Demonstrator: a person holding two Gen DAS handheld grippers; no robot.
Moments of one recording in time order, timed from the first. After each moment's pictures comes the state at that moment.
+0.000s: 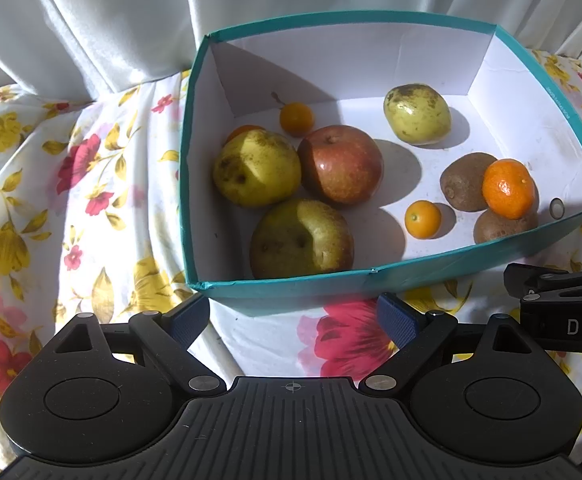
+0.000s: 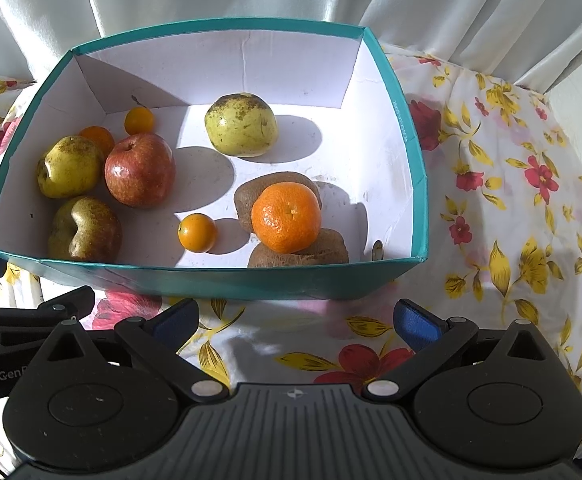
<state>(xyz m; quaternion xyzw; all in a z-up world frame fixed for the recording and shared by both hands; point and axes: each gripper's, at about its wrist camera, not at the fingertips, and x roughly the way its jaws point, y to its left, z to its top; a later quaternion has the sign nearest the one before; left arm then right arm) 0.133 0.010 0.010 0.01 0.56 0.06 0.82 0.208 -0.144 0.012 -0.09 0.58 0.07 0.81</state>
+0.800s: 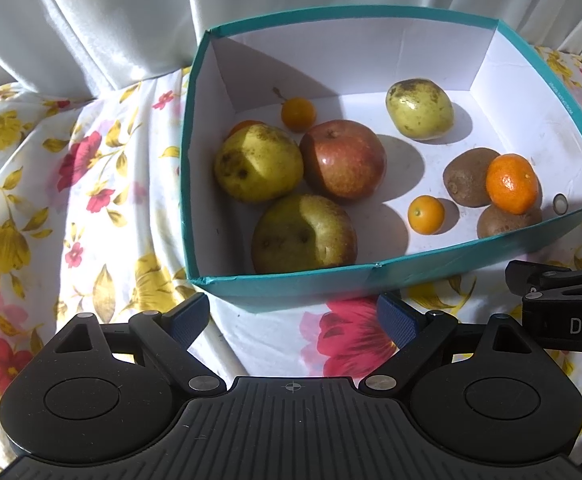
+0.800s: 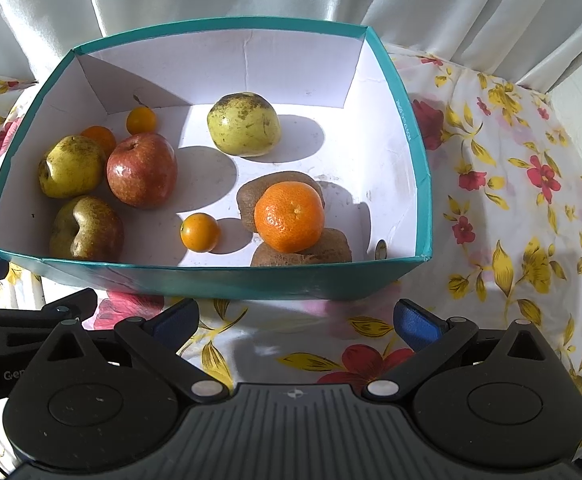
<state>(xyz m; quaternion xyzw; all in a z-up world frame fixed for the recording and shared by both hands) 0.133 0.010 0.009 0.01 0.57 0.06 0.82 0.208 -0.142 0.011 -0.09 0.58 0.07 0.81</state>
